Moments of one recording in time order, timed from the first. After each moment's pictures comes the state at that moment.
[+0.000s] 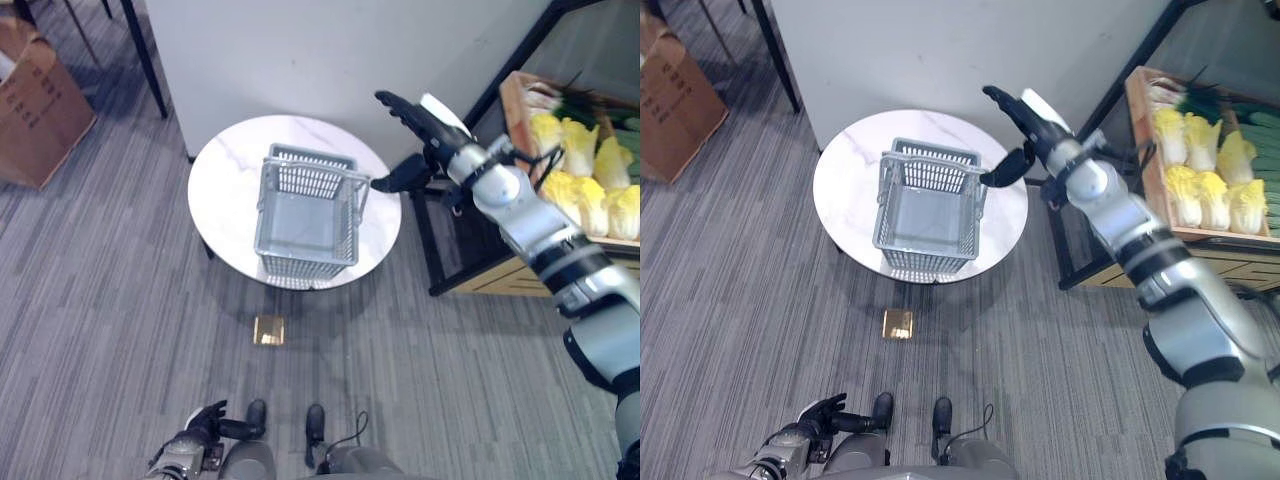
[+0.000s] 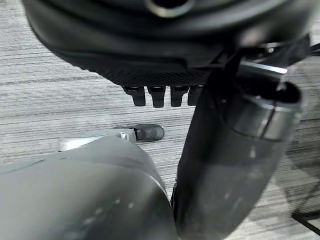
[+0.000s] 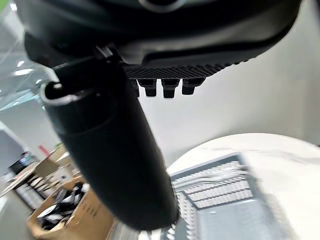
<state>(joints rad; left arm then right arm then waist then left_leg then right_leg) -0.16 0.30 -0.19 1.29 -0.21 -0.03 -0.03 -1.17 -0.71 0.72 0.69 0.26 -0.05 0.06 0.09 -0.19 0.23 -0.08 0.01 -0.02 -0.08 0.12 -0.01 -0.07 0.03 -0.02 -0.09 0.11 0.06</state>
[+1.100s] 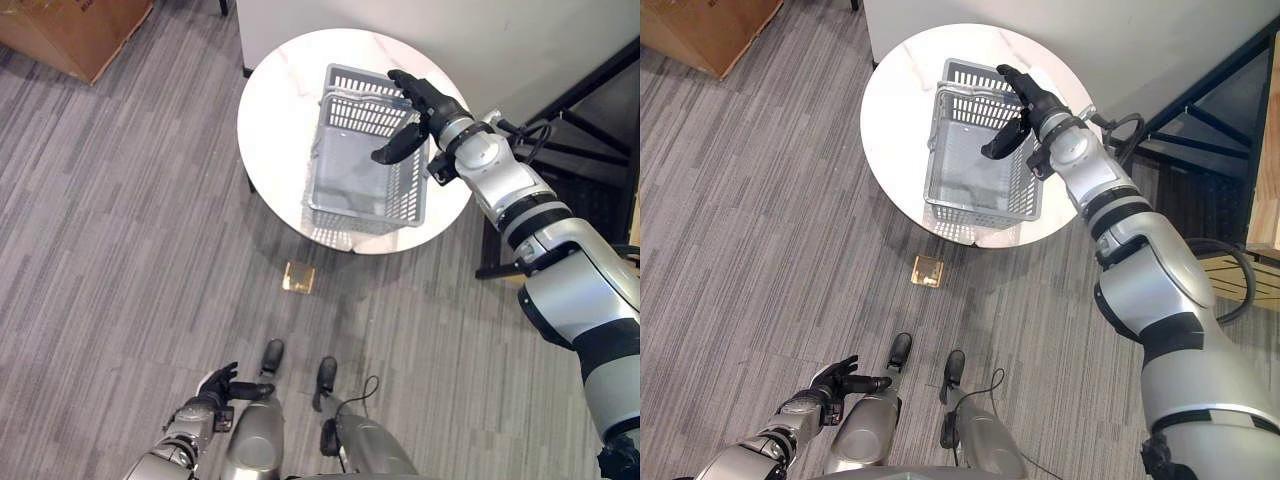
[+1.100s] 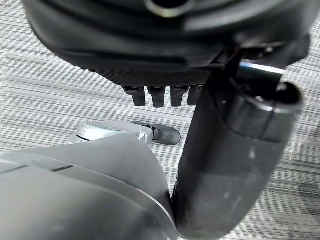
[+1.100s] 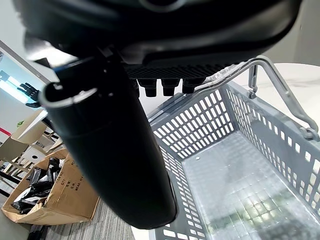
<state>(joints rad) -0.25 0.30 -0.27 1.27 -0.34 -0.05 -0.02 -1.33 -0.54 0.73 1.03 0.29 0.00 0.03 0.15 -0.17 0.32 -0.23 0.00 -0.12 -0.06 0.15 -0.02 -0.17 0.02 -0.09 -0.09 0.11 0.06</state>
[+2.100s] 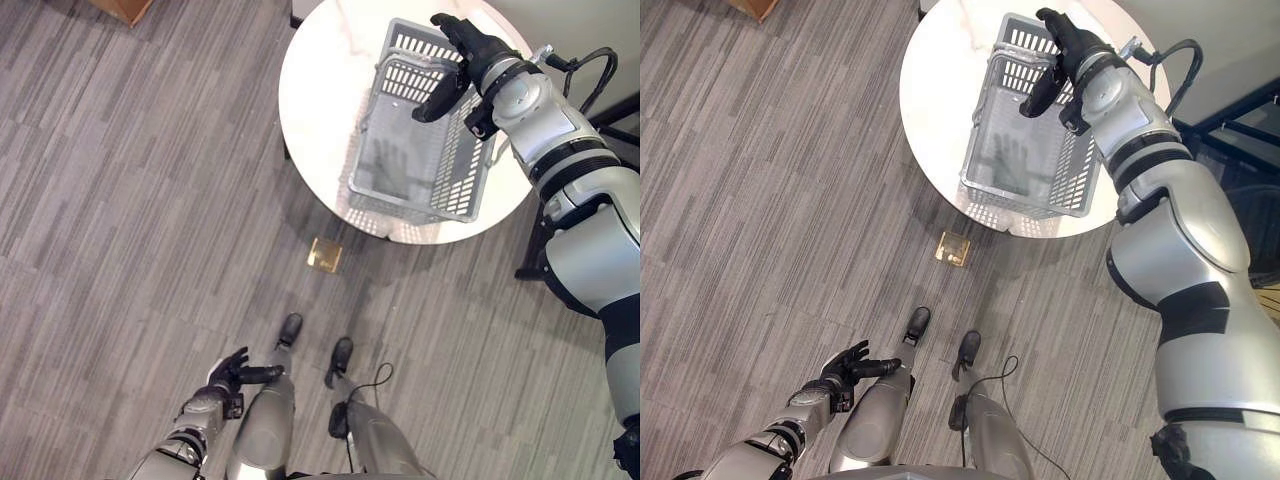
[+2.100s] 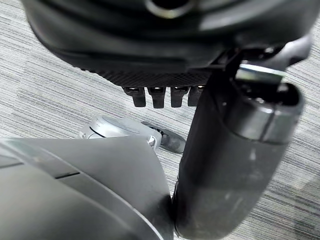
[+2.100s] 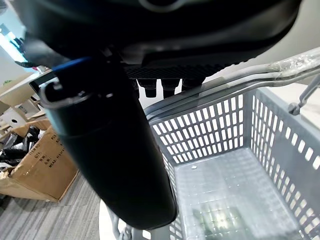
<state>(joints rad) -0.26 0.27 -0.29 1.21 -0.45 -0.07 -0.01 -1.57 -0.59 0.92 1.27 0.20 0.00 0.04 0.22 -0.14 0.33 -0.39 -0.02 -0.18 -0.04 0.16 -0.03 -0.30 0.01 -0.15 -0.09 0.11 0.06</state>
